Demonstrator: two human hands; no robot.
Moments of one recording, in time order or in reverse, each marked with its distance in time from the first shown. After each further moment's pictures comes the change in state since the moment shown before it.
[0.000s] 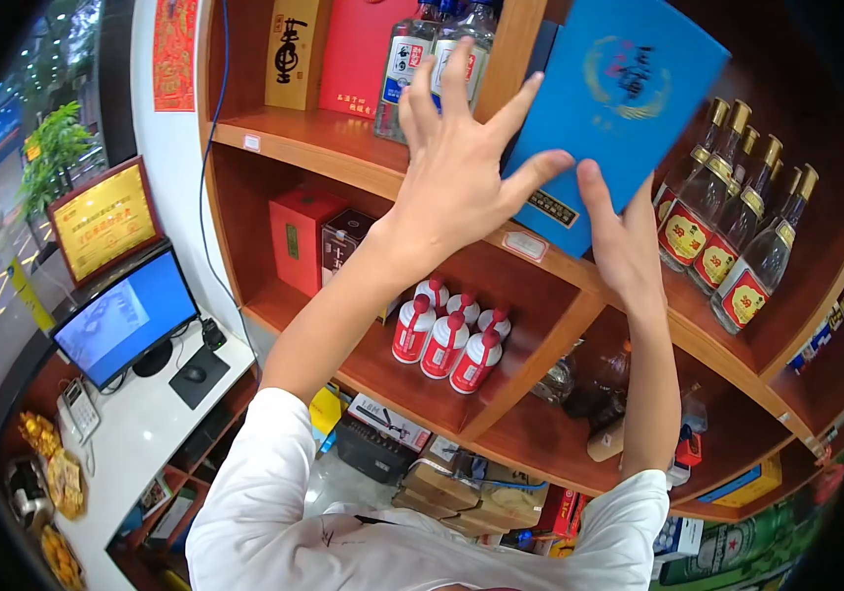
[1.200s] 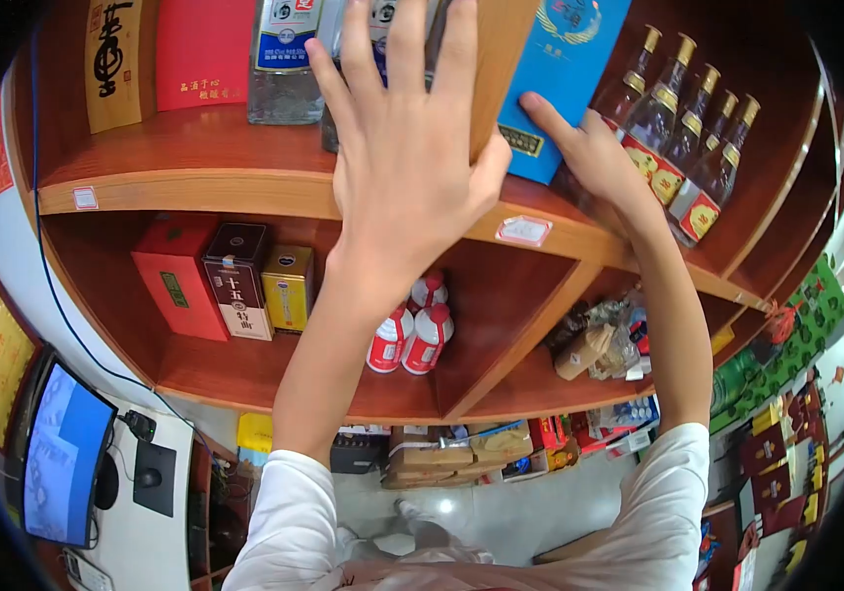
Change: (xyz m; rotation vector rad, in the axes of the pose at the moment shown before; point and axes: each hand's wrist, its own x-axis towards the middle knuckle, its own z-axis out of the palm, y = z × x) left_hand -0.008 -0.040 0.023 -0.207 -0.018 -0.082; right_hand 0.048 0.024 0.016 -0.495 -0.099 0.275
